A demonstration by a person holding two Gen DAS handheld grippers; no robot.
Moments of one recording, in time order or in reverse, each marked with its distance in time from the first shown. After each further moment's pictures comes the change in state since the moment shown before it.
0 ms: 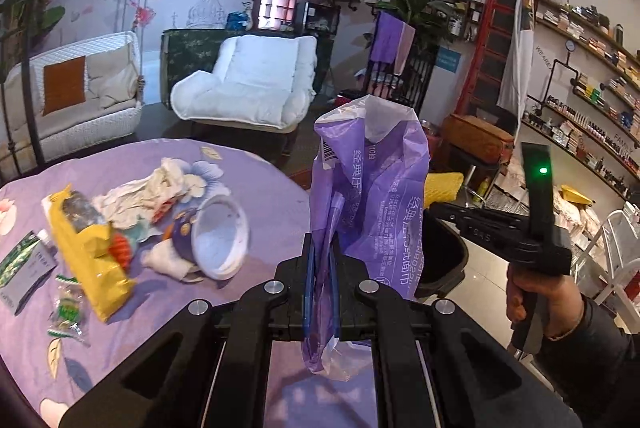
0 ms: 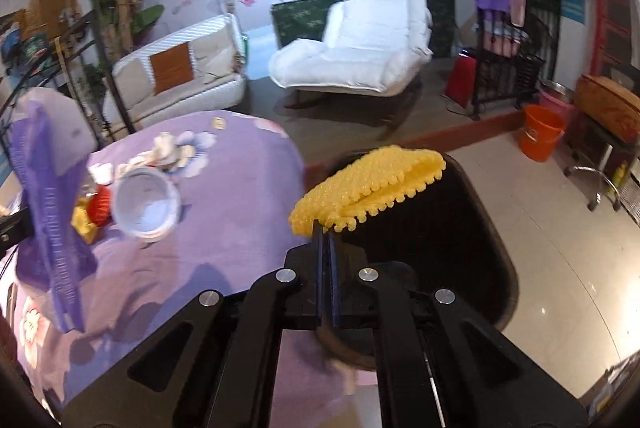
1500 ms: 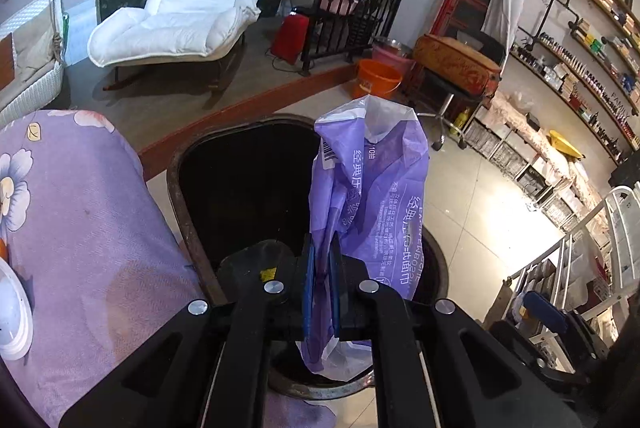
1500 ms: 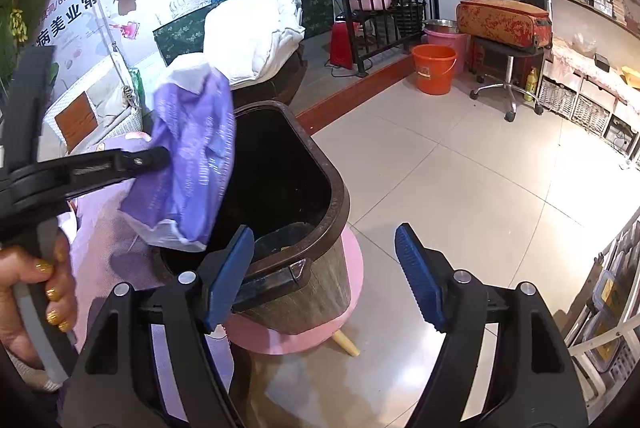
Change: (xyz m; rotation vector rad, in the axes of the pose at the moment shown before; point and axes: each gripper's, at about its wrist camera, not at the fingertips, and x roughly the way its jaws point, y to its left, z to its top) left arm 0.203 -0.119 0.022 0.035 0.322 -0.100; right arm -0.051 -0.118 -0.079 0.317 0.012 -0.264
